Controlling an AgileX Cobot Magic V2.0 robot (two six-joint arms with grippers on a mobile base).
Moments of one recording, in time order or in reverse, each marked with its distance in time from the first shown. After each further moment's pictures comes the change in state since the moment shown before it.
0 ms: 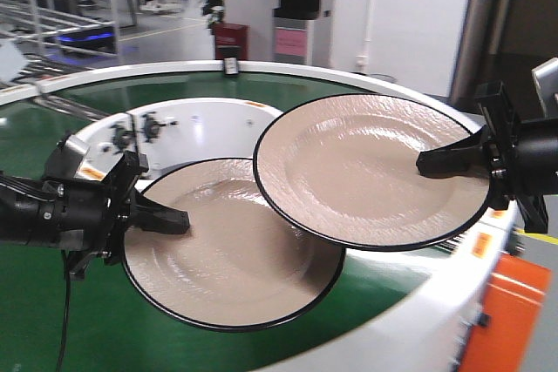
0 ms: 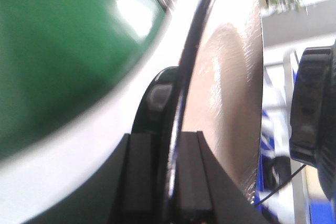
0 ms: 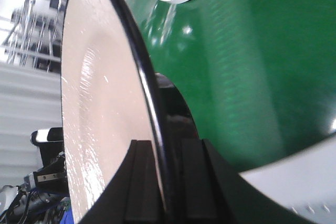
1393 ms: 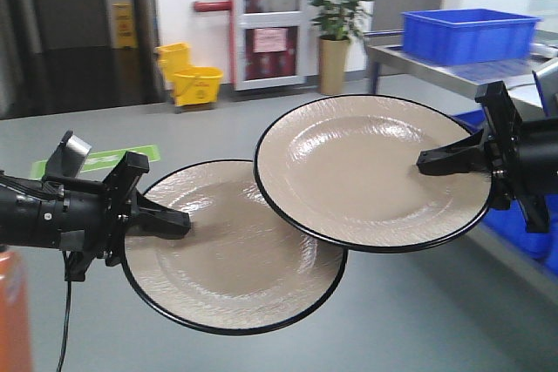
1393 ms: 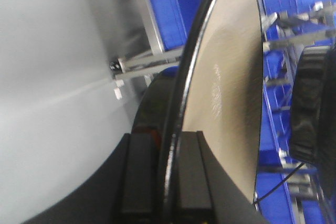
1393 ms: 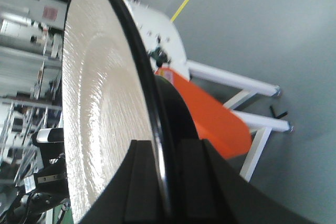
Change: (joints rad) left arm 0.000 0.000 0.000 -0.001 0.007 0.000; right arm 0.000 0.000 0.000 -0.001 0.000 0.000
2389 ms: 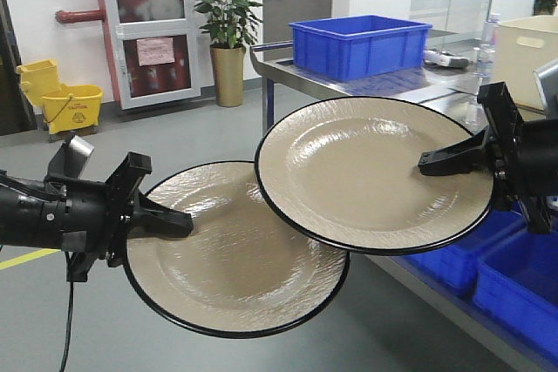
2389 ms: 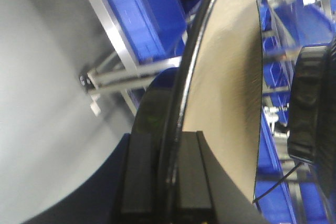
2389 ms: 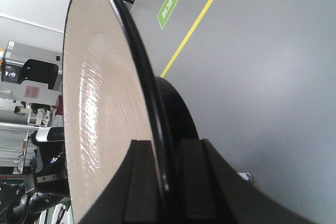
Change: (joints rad) left arm -0.002 0.000 0.000 0.000 0.000 0.000; right arm 0.000 0.000 0.000 -0.002 0.009 0.000
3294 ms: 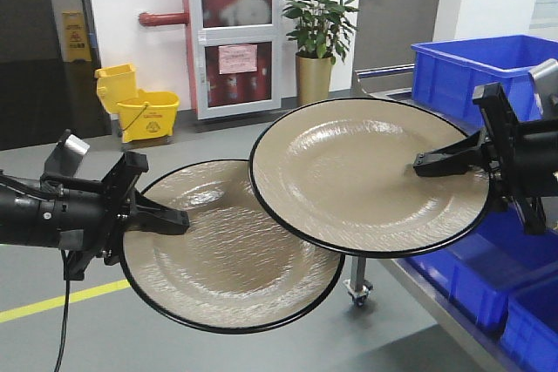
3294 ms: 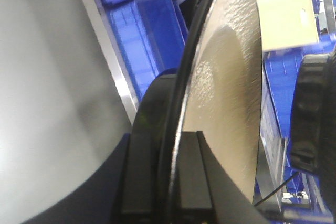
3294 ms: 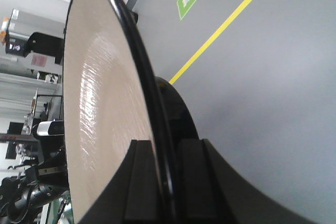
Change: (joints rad) left arm 0.002 0.000 0.000 0.000 -0.007 0.000; right arm 0.003 0.000 0.000 0.002 0.006 0.000
